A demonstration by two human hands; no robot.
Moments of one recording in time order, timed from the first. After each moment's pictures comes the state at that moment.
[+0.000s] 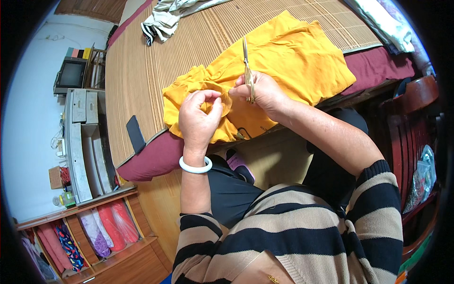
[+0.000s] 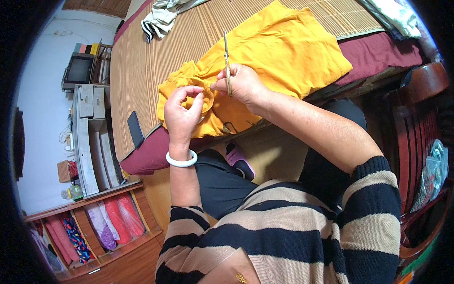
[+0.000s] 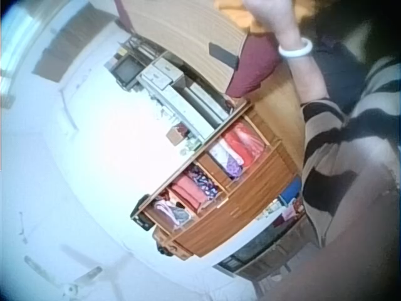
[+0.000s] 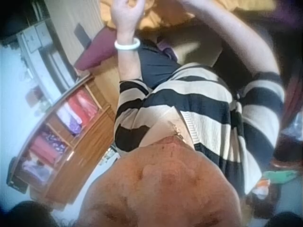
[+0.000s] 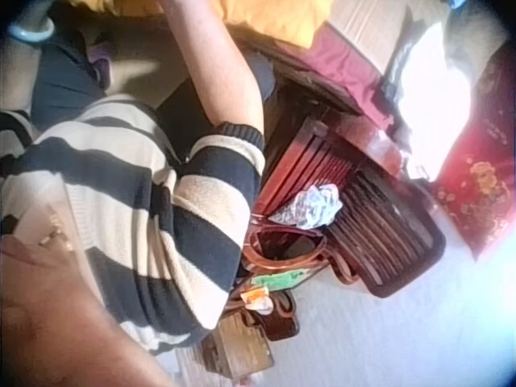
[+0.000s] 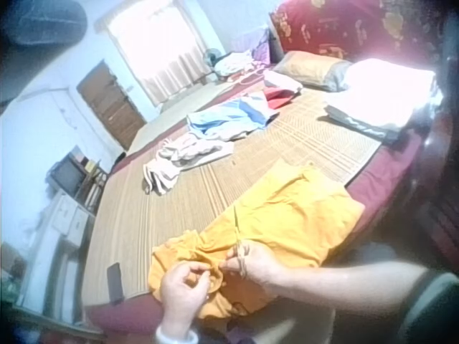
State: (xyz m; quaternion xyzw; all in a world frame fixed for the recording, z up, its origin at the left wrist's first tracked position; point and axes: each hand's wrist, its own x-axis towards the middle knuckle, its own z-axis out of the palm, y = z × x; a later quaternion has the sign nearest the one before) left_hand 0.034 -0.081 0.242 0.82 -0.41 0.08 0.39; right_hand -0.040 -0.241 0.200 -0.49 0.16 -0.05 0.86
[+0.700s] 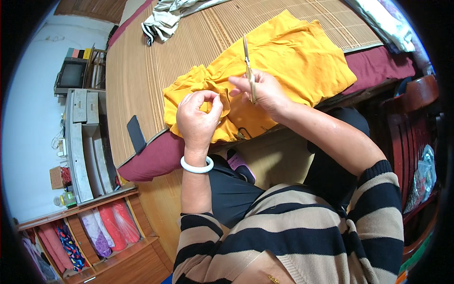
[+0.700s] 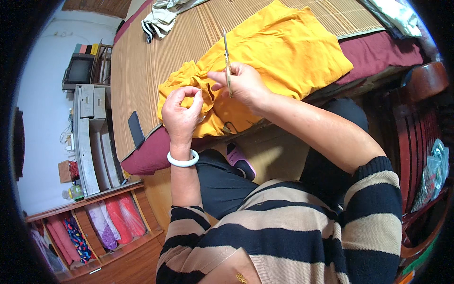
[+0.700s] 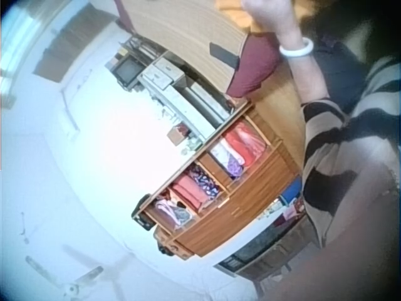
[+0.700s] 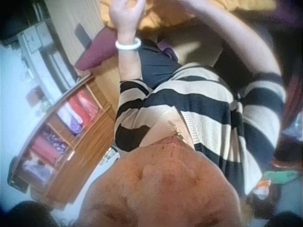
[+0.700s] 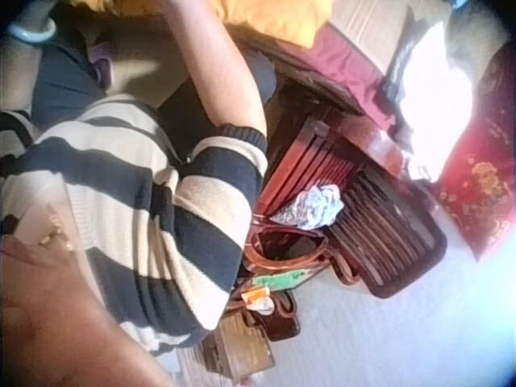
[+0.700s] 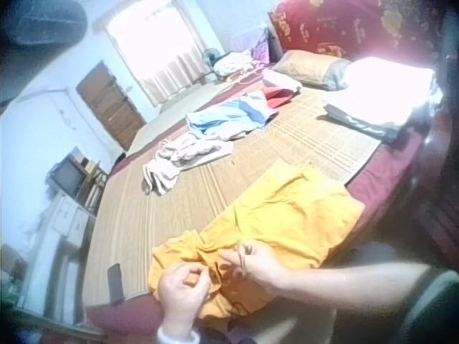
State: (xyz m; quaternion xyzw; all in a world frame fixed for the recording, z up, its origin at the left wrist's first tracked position) left_hand 0.034 -0.082 0.244 0.82 -0.42 0.13 0.36; right_hand -0.041 -0.242 0.199 -0.50 0.17 -0.07 0.85
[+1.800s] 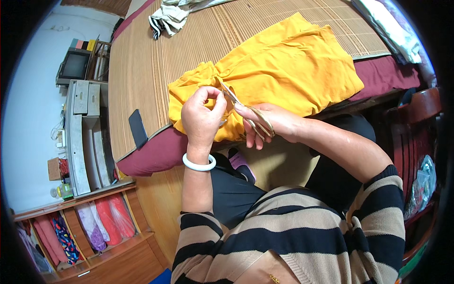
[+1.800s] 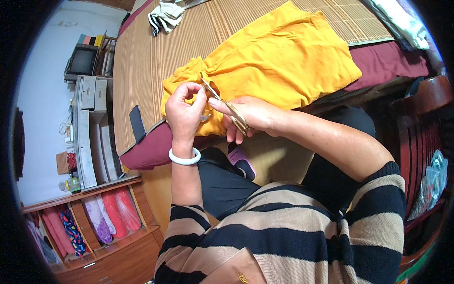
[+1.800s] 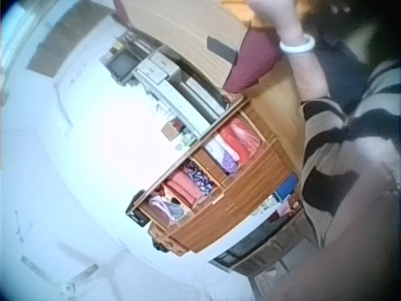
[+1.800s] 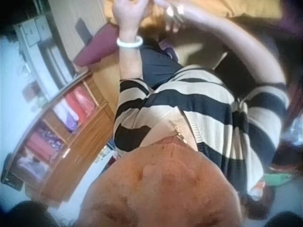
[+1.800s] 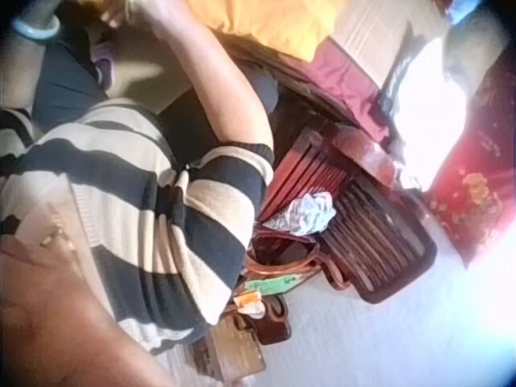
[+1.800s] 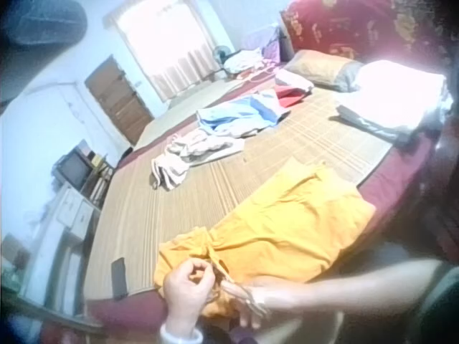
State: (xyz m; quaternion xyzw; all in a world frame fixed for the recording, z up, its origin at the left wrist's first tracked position) left_hand 0.040 -0.074 0.238 0.83 -0.36 0.08 0.41; right_hand -0.073 -0.232 0.215 -0.58 0.06 0.24 0.78
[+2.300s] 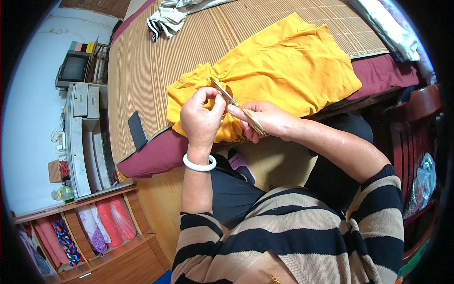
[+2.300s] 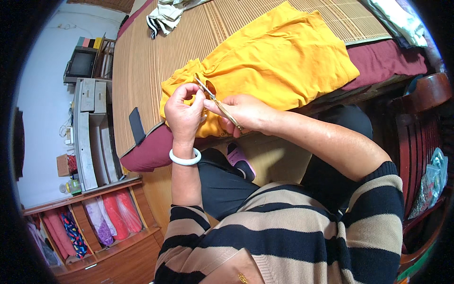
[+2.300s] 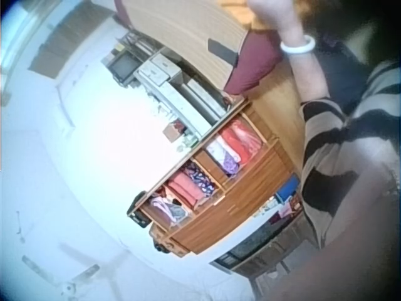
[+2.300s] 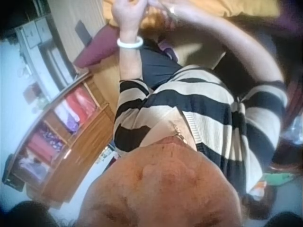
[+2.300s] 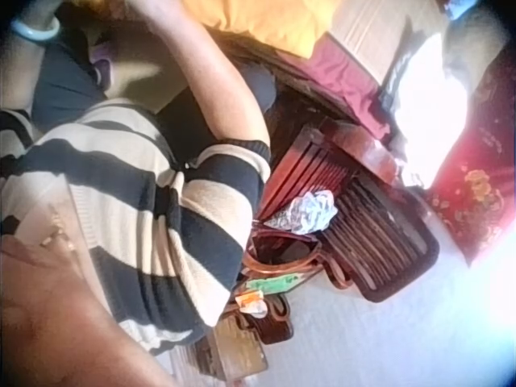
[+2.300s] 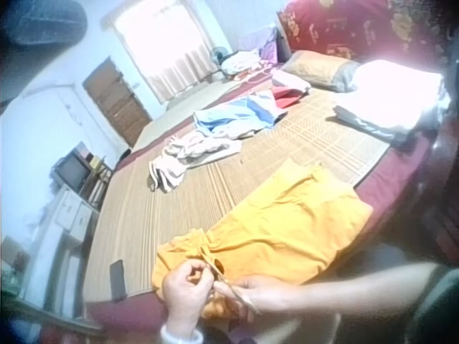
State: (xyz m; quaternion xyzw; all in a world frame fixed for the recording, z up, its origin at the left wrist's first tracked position) left_hand 0.038 -0.078 0.234 0.83 -0.36 0.10 0.43; right_hand -0.067 -0.226 0.216 -0.58 0.10 0.20 0.78
